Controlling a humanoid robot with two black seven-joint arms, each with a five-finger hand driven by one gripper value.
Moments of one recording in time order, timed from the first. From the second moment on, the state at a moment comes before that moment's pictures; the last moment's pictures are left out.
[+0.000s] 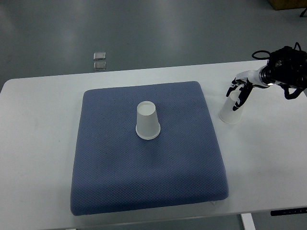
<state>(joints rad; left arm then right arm) 0.03 0.00 -0.16 -0.15 0.08 0.04 -0.05 1.37 -0.38 -0.56 0.70 -0.42 0.29 -0.16</state>
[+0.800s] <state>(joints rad) 0.03 0.00 -0.16 -0.15 0.08 0.04 -0.05 1.36 -0.40 -0.57 0.69 -0.43 0.29 -0.15</state>
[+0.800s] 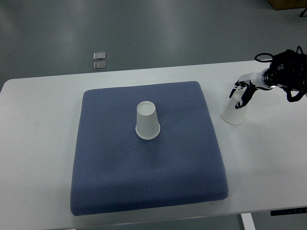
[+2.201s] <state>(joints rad) 0.02 0.00 -0.16 -0.15 0.08 0.04 -0.05 2.19 -0.16 -0.89 1.05 -0.11 0.45 -0.16</state>
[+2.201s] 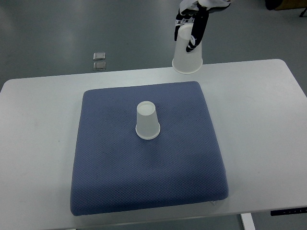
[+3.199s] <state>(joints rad) 0.02 0.00 -0.16 -0.15 0.08 0.04 -0.05 2.10 0.00 -0.77 0.99 0.01 0.47 -0.15</state>
